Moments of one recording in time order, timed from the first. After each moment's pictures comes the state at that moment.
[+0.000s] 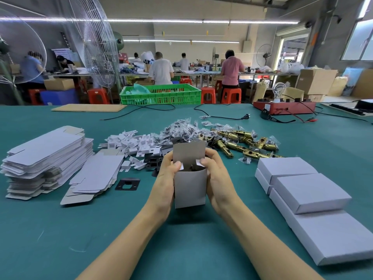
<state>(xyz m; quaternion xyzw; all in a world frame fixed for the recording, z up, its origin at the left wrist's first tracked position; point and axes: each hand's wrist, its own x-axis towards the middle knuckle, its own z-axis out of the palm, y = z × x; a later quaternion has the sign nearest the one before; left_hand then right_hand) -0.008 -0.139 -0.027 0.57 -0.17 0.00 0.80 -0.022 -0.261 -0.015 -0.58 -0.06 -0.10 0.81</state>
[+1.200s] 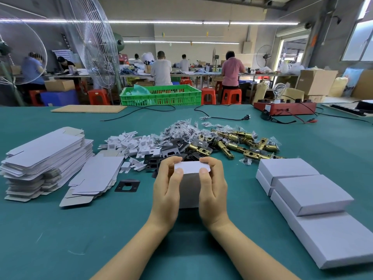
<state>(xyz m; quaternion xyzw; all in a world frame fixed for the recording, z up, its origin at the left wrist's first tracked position) -0.025 -0.142 -0.033 0.65 -0.20 0.20 0.70 -0.039 -0.237 -0.032 -0.69 -0.08 -0.39 0.61</state>
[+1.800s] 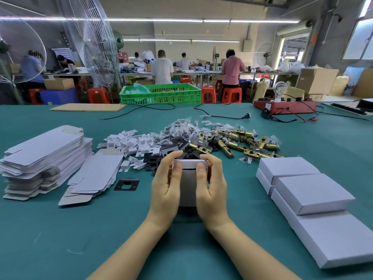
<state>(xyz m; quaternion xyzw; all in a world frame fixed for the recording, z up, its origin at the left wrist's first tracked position) -0.021 -0.142 -0.034 0.69 -0.22 0.28 0.63 -0.035 -0.239 -0.037 -0.72 -0.08 -0.42 0.56</state>
